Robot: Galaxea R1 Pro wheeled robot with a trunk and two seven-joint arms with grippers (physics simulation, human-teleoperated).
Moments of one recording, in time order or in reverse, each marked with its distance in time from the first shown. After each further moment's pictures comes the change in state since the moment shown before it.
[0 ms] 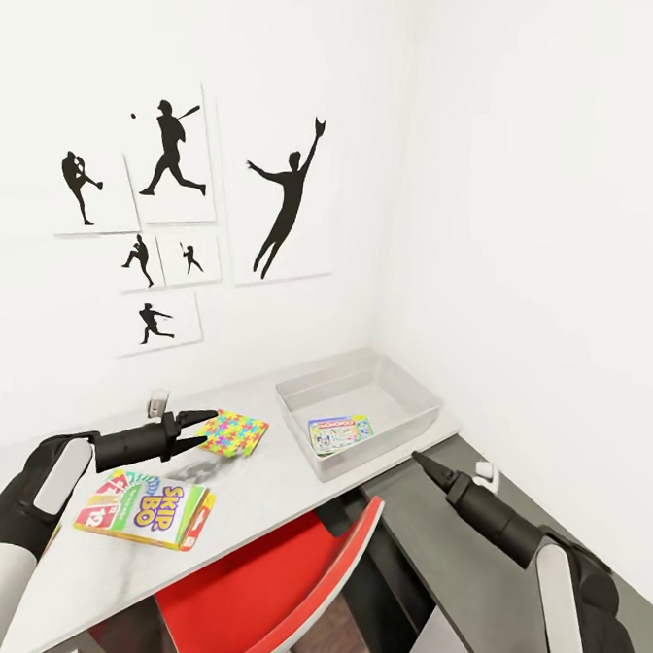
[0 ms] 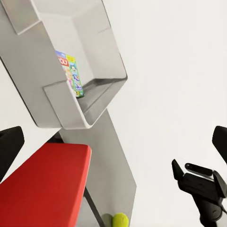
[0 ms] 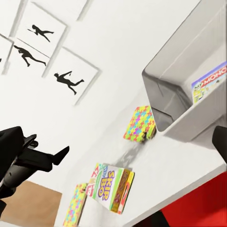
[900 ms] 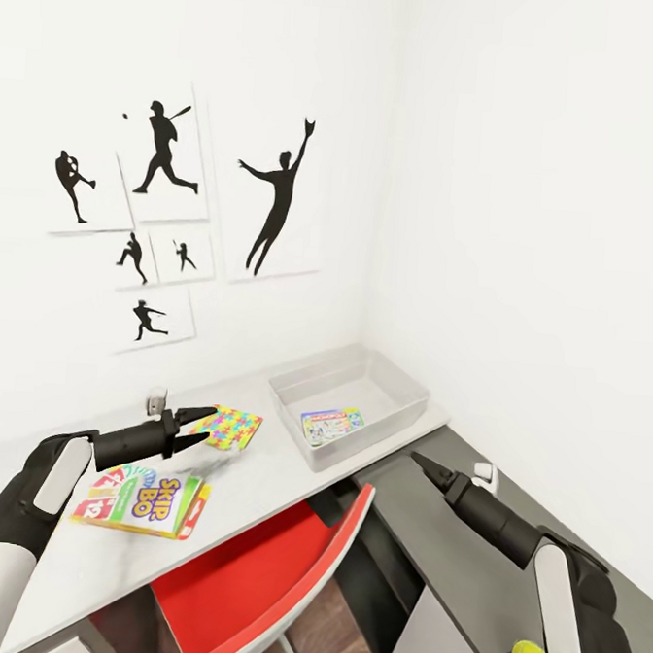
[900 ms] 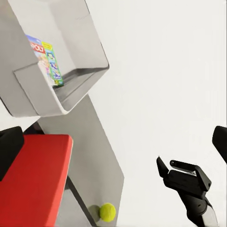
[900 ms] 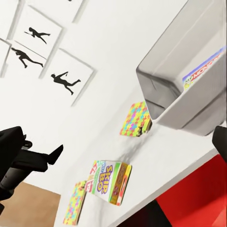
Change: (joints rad) left arm -0.001 0.001 -0.002 -0.001 -0.003 0.000 -0.067; right arm 0.000 0.008 -0.001 0.001 -0.006 0.006 -0.025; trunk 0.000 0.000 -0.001
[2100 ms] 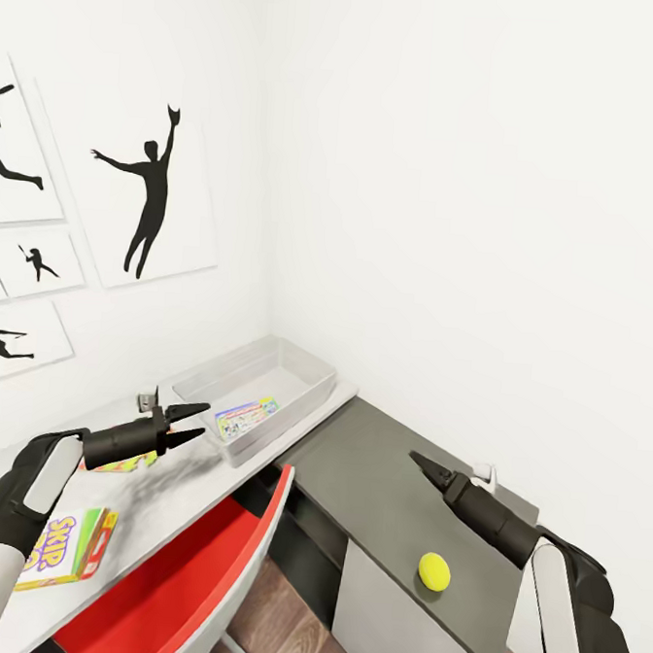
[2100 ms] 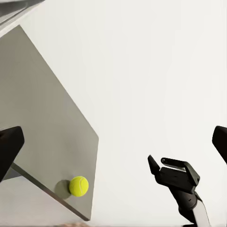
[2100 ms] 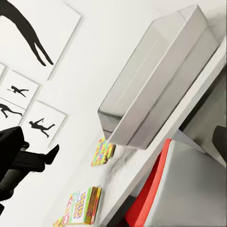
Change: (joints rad) left arm 0.000 0.030 -0.002 0.000 -0.006 0.000 -0.075; right arm 0.000 0.003 0.002 0.006 -0.005 -0.009 0.003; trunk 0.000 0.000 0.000
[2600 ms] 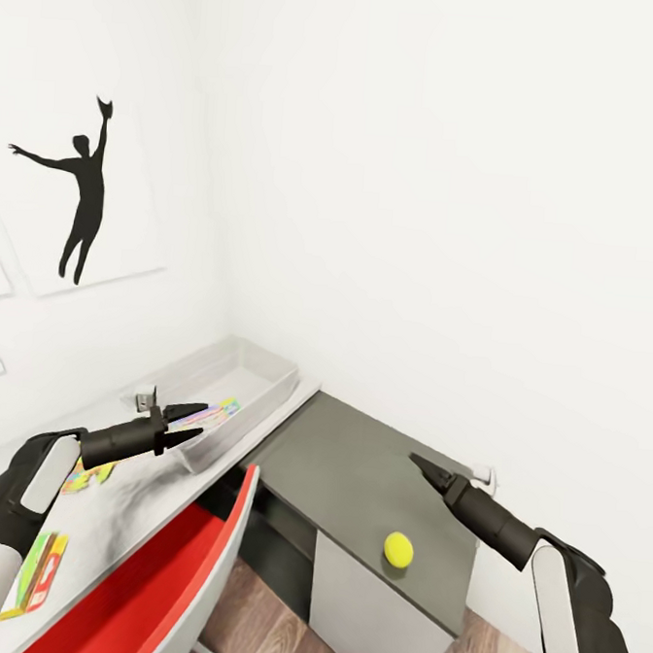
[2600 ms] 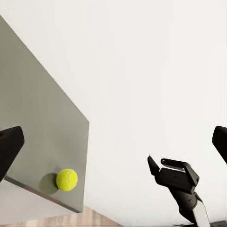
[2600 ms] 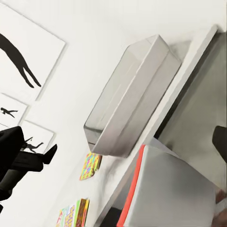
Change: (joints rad) left arm 0.000 0.008 0.000 0.000 0.000 0.000 0.000; right arm 0.000 -0.002 -0.002 0.015 0.000 -0.002 0.001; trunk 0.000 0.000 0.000
